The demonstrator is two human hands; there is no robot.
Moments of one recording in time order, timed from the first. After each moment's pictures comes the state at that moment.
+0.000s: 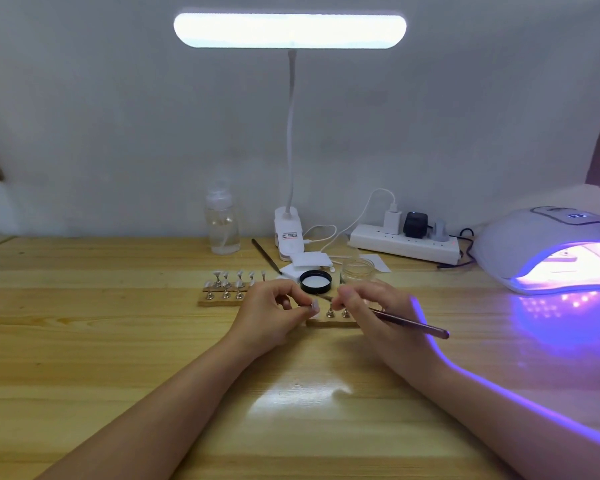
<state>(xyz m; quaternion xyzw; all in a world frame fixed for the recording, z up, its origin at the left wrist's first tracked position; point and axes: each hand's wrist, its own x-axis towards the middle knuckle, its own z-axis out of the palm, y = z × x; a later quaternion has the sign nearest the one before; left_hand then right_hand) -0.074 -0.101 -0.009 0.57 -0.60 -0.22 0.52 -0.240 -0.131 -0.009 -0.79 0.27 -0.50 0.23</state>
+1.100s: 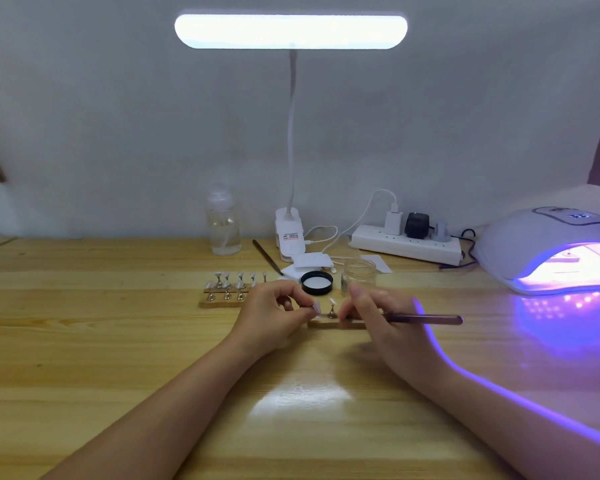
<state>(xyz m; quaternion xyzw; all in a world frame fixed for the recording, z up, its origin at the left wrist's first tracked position) -0.074 -0.100 -0.008 0.57 -0.61 -0.20 0.52 -0.240 -0.132 -0.012 -0.77 0.26 -0.49 0.32</state>
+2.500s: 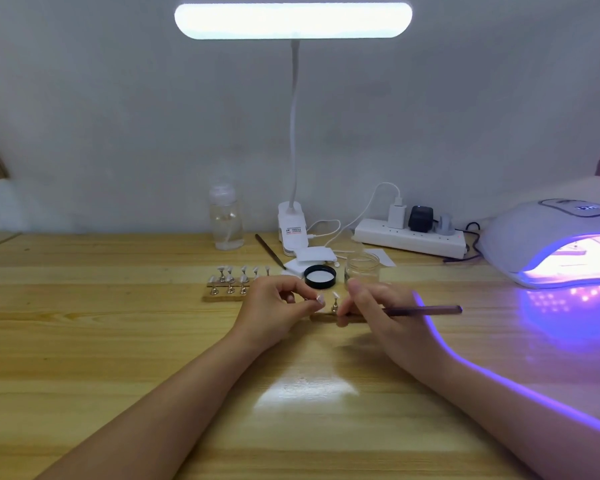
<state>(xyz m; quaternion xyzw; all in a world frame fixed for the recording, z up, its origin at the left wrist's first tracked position) -0.073 -0.100 -0.009 0.57 -0.60 -0.21 0.53 -0.238 -0.132 -0.012 -0.78 0.24 -0.48 0.33</state>
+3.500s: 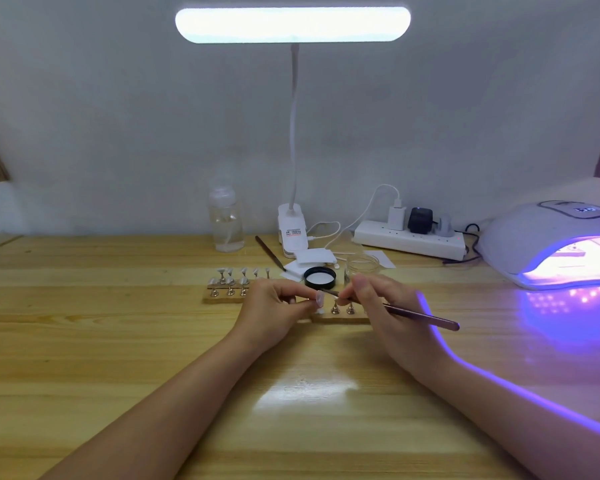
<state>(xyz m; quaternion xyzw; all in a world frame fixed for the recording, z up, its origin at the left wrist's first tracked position) -0.075 -0.099 -0.004 0.57 -0.60 -0.22 0.52 -0.240 -0.134 -0.011 -0.78 0.27 -0.51 0.27</state>
